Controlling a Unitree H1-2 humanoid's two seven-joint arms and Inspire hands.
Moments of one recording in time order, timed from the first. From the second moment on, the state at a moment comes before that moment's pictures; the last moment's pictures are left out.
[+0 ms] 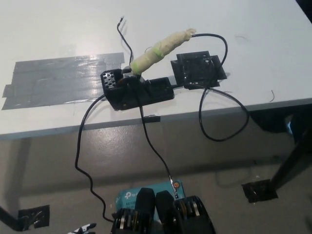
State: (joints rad) left_arm 0.12 0.48 -0.27 -0.14 0.11 0.44 -0.29; right_arm -0.12 -0.75 -0.12 -0.37 -0.02 0.44 0.35
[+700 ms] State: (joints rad) left_arm 0.12 0.48 -0.27 -0.14 0.11 0.45 -0.29; right_arm -0.99 -0.48 0.30 -0.07 -0.21 0.44 0.39
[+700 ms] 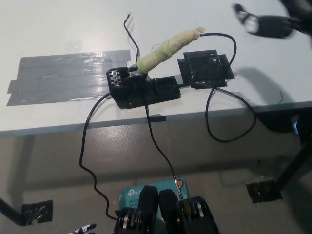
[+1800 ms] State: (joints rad) left_arm 0.08 0.45 -0.31 -0.14 0.17 0.46 -0.38; right_arm -1.21 -0.29 0.75 0.53 -0.61 0.27 0.49
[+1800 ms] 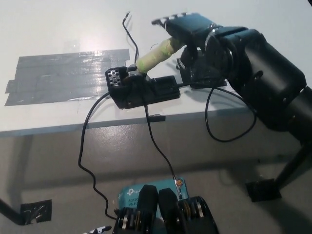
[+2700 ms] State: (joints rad) left_arm 0.08 0.44 -0.33 -0.13 0.23 0.46 -0.44; right_arm -1.11 -0.30 0.82 0.54 -0.85 0.29 0.28
